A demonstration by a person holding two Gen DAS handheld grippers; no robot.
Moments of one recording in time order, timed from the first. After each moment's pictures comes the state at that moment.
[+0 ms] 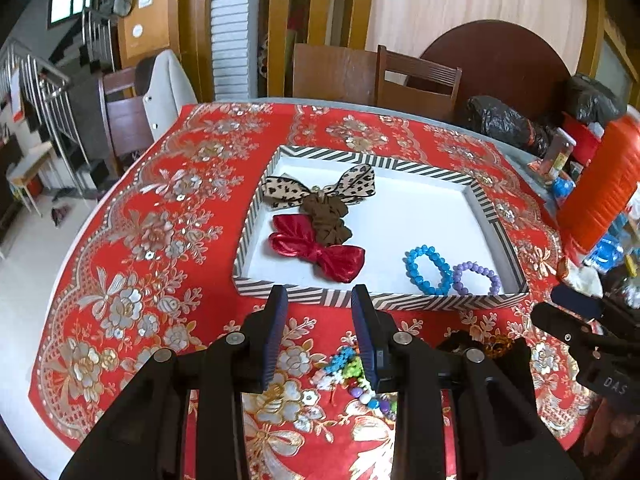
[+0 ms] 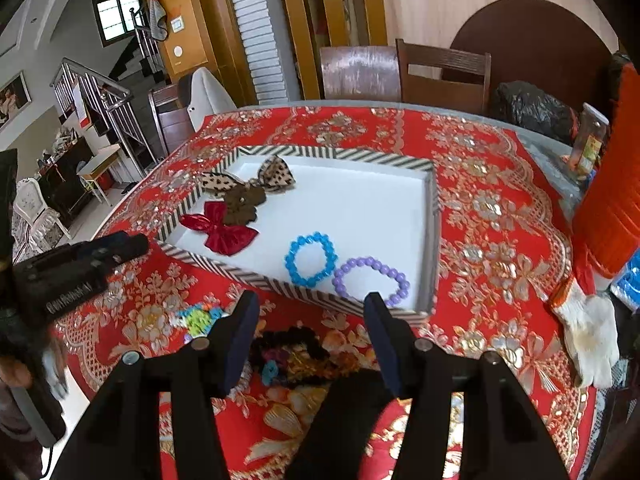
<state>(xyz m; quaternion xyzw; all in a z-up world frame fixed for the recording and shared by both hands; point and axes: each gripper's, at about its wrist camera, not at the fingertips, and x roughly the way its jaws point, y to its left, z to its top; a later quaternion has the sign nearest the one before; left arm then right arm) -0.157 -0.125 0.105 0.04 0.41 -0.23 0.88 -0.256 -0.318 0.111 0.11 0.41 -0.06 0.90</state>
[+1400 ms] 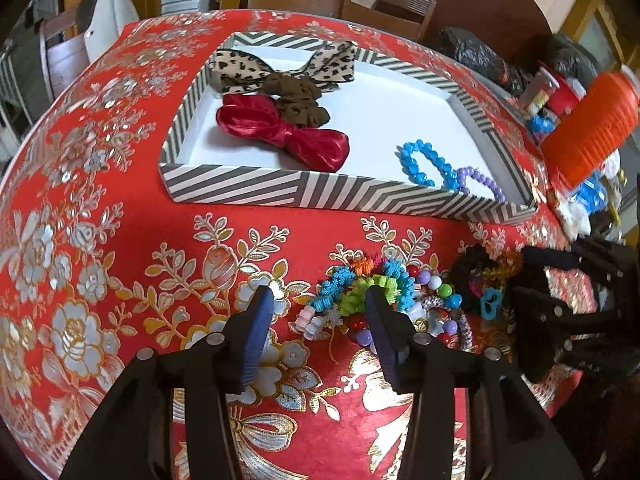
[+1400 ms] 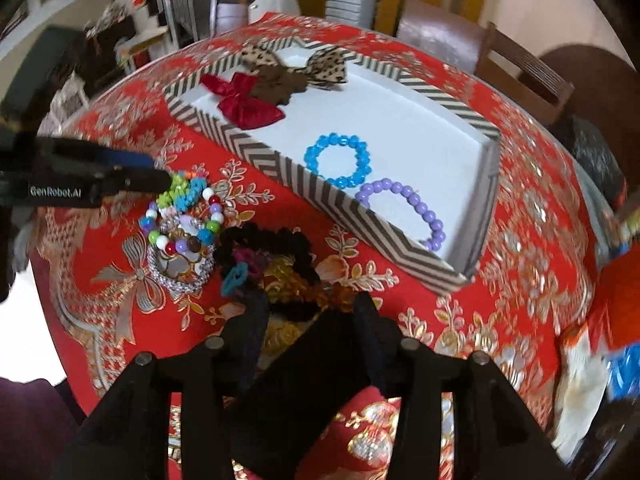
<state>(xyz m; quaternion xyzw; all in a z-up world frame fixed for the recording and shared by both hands) -0.145 -0.133 0.022 0.06 0.52 -0.31 0.80 -0.238 -0.293 0.045 -0.07 0.53 0.04 0.85</state>
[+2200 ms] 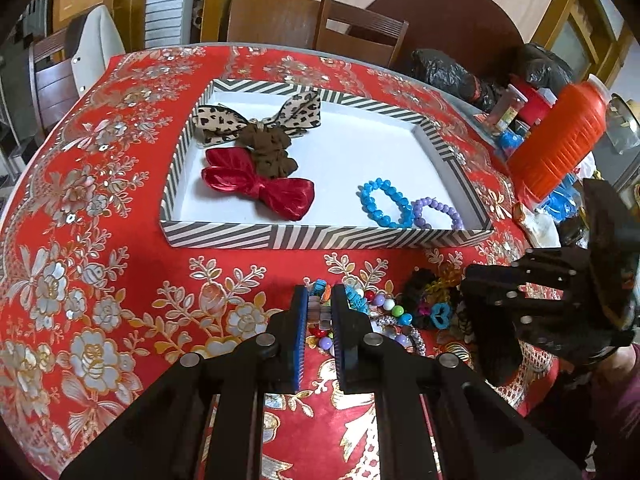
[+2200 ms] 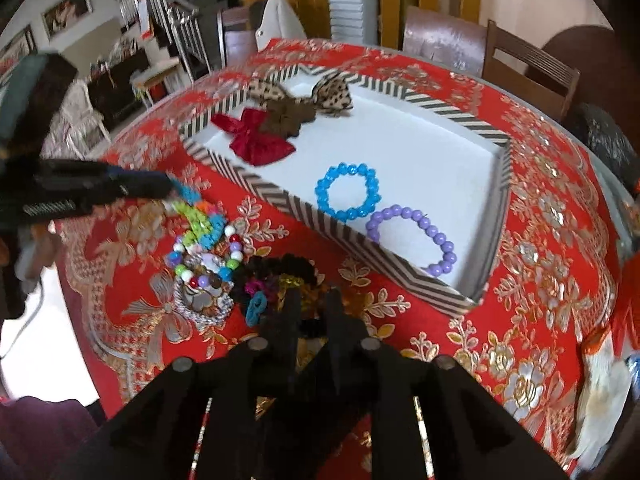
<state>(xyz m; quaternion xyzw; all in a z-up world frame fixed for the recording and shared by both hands) -0.147 -0.128 0.064 0.04 0.48 -0.35 0.80 -0.230 -0.301 0.053 -0.02 0.50 0.08 0.86</state>
